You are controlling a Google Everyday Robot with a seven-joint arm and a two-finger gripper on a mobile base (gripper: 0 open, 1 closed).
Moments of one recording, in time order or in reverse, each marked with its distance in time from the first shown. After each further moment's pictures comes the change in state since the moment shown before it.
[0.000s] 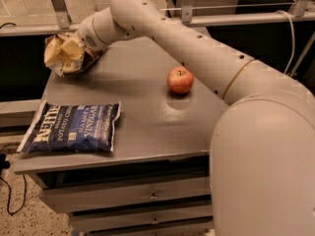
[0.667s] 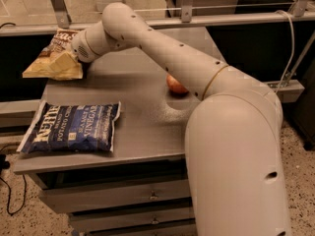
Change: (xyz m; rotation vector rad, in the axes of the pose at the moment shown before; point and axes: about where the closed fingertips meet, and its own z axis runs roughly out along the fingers) arm 0.022 0.017 0.051 -0.113 0.013 0.106
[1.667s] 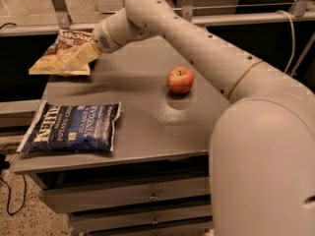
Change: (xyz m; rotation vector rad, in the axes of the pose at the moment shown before) arm 0.011 -0.019 -0.081 0.066 0.055 0.010
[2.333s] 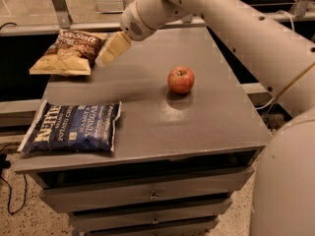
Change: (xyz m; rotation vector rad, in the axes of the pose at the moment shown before) arm 0.018 0.000 -0.110 0.069 0.142 -0.103
